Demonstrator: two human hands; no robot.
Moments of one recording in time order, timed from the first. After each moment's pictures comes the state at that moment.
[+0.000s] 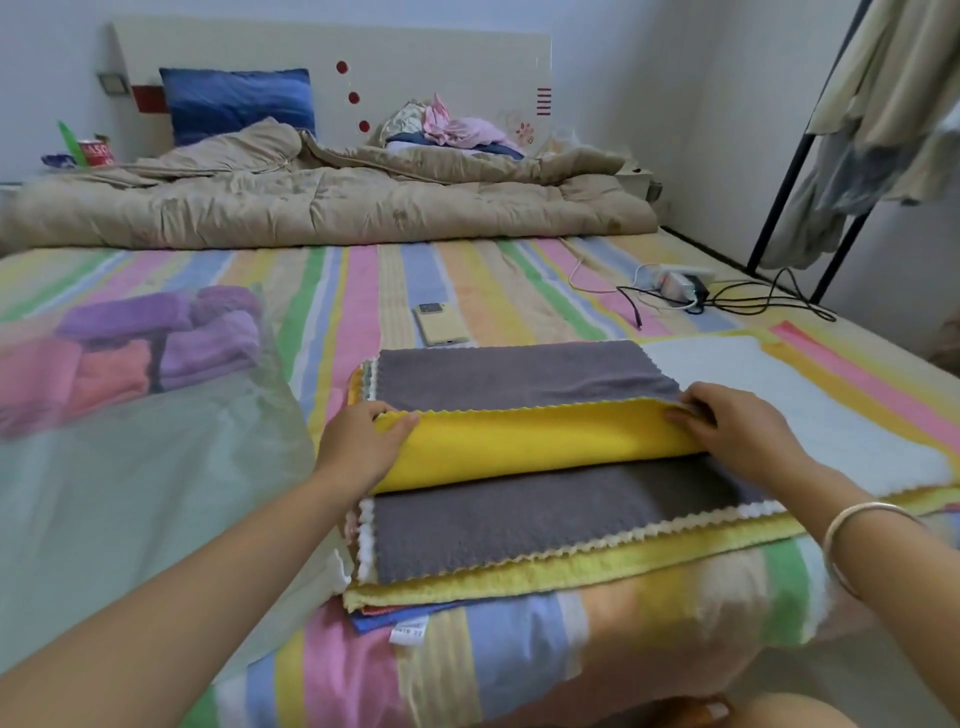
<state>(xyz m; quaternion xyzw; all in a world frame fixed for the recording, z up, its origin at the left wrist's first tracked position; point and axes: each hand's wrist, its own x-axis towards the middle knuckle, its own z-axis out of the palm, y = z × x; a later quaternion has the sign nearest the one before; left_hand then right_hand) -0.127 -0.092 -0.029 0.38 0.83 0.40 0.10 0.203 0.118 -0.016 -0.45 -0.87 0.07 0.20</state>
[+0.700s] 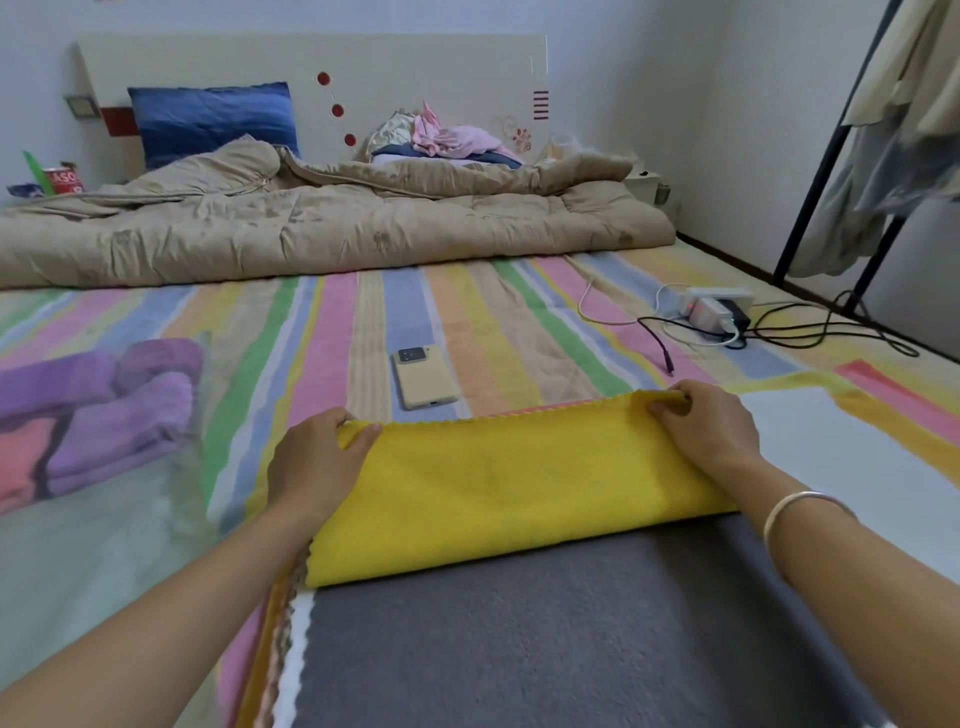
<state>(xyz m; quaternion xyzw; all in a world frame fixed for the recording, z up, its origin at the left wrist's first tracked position) -0.222 0.024 -0.051 0.42 0.84 0.33 -0.05 0.097 0.258 -0.047 -0.58 -0.76 0.14 0.26</state>
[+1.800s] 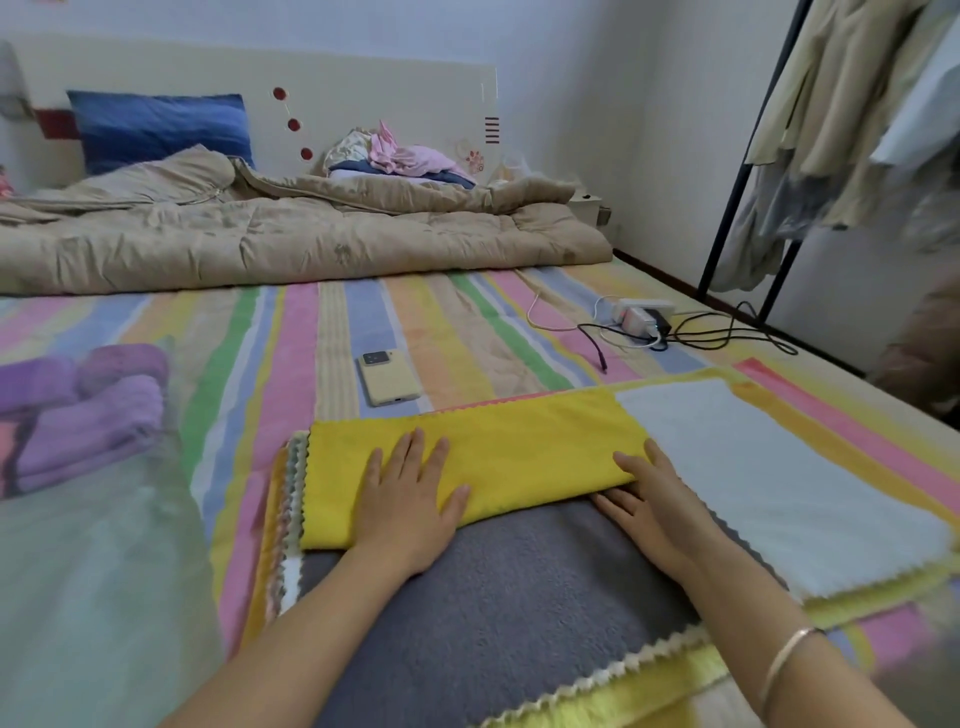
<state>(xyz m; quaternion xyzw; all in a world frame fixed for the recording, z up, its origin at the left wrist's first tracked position) -0.103 0.021 -0.071 0.58 0.82 0.04 0.01 0.134 0.114 -0.033 -0.43 -0.34 0.73 0.41</state>
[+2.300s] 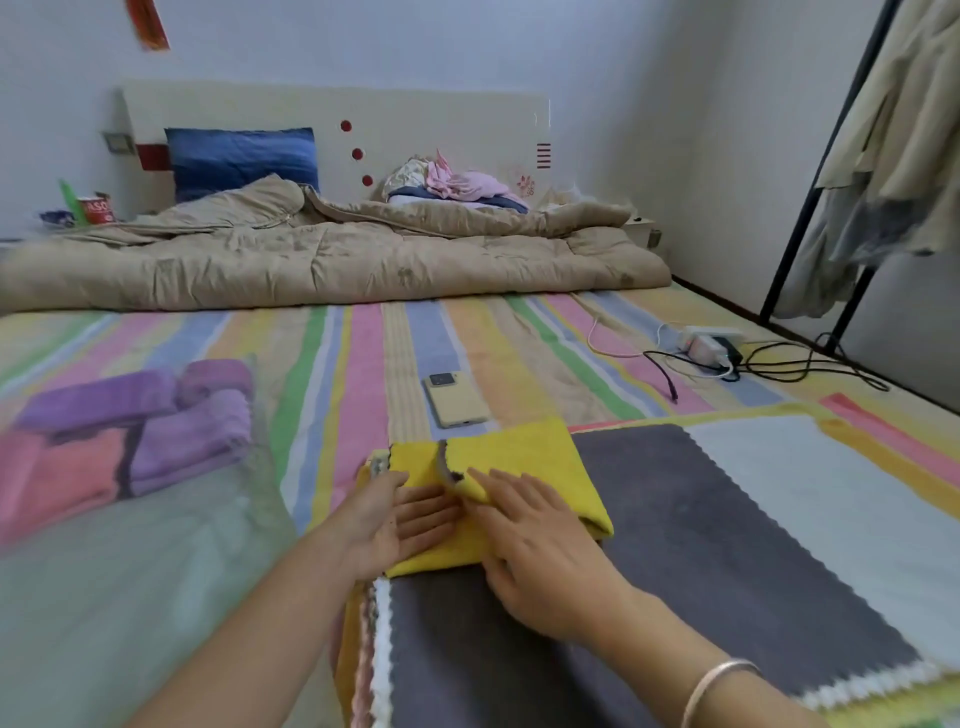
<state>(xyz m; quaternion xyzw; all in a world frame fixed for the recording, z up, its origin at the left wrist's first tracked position) -0.179 -0.027 -0.016 0.04 0.56 0.60 0.57 0.002 0.034 -0.031 -0.21 -0.97 -0.02 0.14</state>
